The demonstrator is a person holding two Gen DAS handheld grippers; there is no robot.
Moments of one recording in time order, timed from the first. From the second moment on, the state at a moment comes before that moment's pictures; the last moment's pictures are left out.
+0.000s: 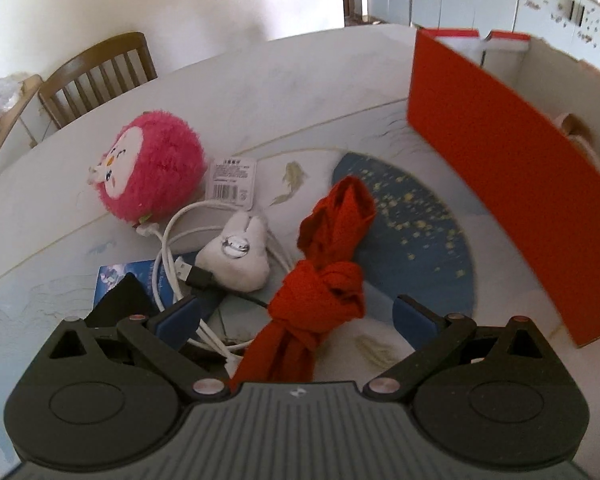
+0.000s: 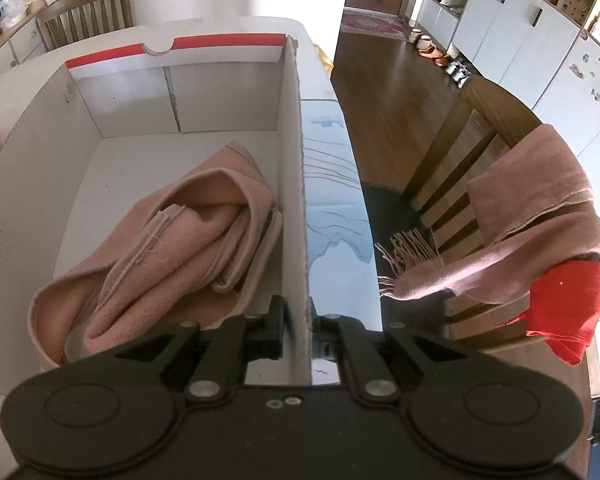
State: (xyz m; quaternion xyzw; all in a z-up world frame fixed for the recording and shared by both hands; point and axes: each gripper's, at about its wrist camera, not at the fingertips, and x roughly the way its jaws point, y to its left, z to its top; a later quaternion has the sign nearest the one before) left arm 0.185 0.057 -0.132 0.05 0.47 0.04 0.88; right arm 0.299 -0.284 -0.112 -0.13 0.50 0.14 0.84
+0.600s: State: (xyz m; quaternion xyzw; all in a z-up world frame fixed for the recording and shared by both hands) left arm 0.197 0.051 -0.148 0.07 0.49 0.03 0.87; right arm 0.299 -0.280 -0.115 -0.13 0.50 0.12 0.84
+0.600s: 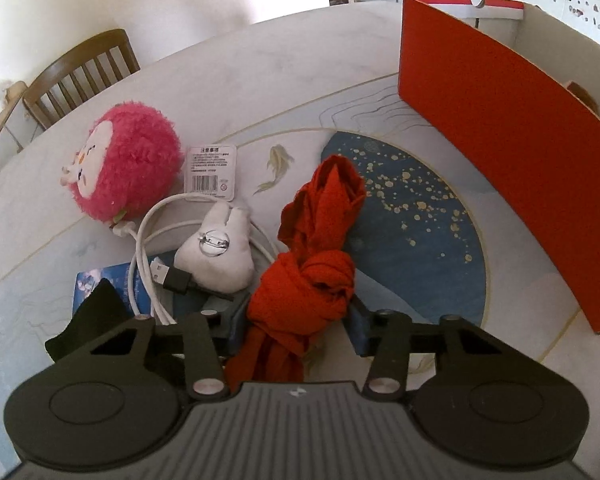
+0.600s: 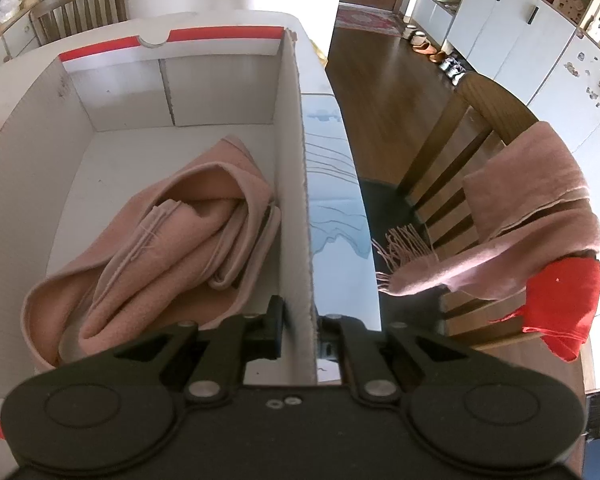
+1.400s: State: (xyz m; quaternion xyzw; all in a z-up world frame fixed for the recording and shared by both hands) left arm 0.170 0.042 -0.064 0.00 0.47 0.00 0.88; right arm 0.297 -0.279 -0.114 -0.12 0.51 0.11 0.85
